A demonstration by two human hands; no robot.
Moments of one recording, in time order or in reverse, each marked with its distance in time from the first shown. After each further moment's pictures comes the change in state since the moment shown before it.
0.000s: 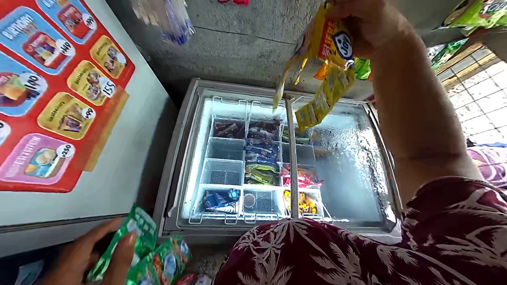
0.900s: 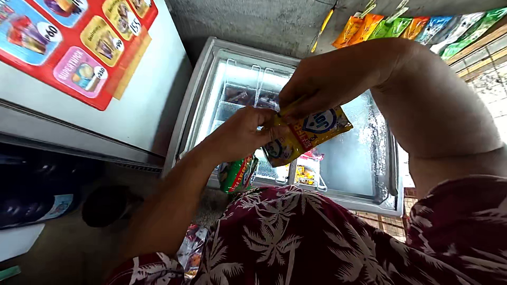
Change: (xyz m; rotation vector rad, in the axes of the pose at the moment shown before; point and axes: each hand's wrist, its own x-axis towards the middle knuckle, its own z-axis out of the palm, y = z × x) left_hand 0.059 0.115 0.079 -0.656 -0.525 0.514; right_hand -0.091 -0.056 0.166 -0.655 -0.924 -0.078
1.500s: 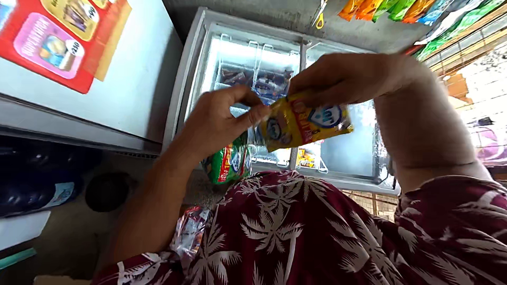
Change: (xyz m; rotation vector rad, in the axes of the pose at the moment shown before) left_hand -0.032 -0.020 -0.010 0.164 0.224 0.021; right_hand -0.015 0.018 0.051 0.281 0.196 -0.026
